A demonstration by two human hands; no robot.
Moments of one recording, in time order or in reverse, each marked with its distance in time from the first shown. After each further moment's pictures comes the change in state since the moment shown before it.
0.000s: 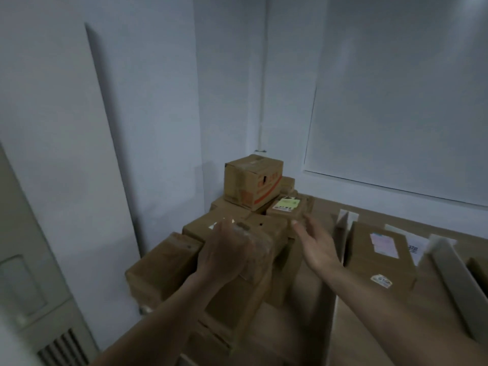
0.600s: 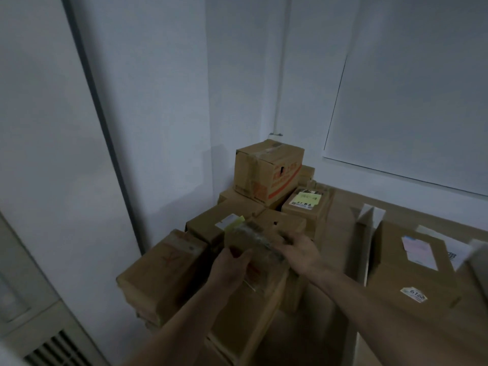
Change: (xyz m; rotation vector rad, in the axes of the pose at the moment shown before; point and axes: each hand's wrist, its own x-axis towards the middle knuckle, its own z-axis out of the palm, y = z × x) left_hand 0.051 -0.053 0.067 -0.533 -0.166 -0.583; right_hand 0.087 0.035 0.073 -0.255 -0.384 0.131
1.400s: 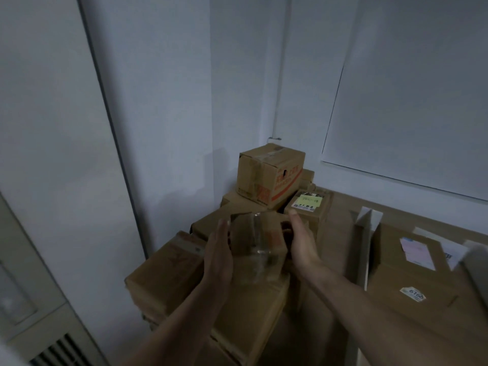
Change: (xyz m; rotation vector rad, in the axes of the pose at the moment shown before) left_hand -0.006 0.006 -0.028 -0.521 0.080 0.196; right_hand -0.015 -0.029 0.025 0.575 0.195 -0.010
